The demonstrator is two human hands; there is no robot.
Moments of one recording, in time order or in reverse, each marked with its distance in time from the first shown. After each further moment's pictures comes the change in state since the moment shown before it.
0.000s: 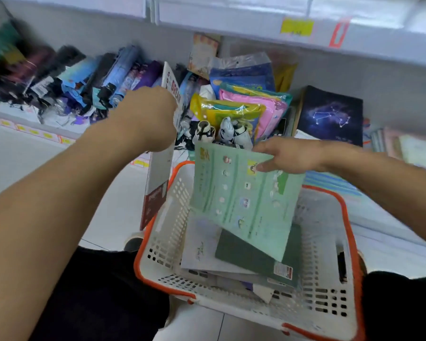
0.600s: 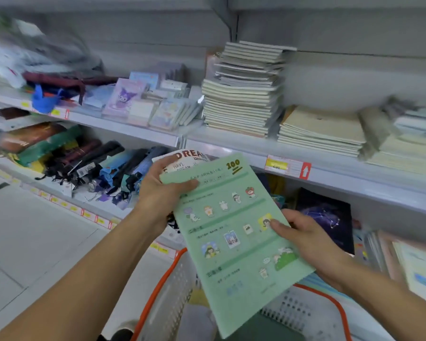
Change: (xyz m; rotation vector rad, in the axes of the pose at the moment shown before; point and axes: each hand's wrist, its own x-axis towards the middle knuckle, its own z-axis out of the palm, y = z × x) left_hand -0.004 0.004 -0.032 -1.784 0.293 -0.291; right_hand -0.074 -0.037 -0.025 0.836 0.522 -0.044
